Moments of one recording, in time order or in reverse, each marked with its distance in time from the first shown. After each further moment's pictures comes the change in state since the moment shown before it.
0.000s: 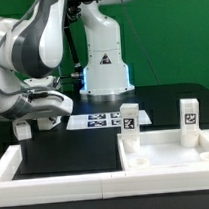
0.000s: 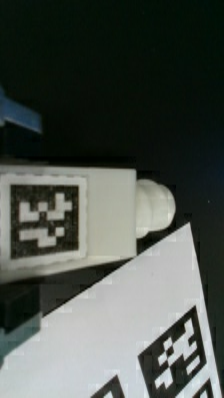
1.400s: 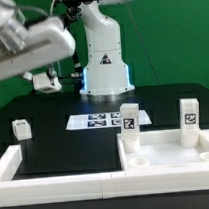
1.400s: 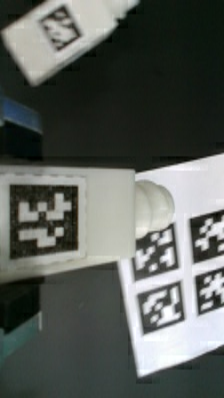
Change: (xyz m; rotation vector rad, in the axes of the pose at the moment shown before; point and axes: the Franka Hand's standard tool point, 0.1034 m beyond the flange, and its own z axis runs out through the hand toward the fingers) arm -0.039 -0.063 -0.124 -0.007 0.398 -0.216
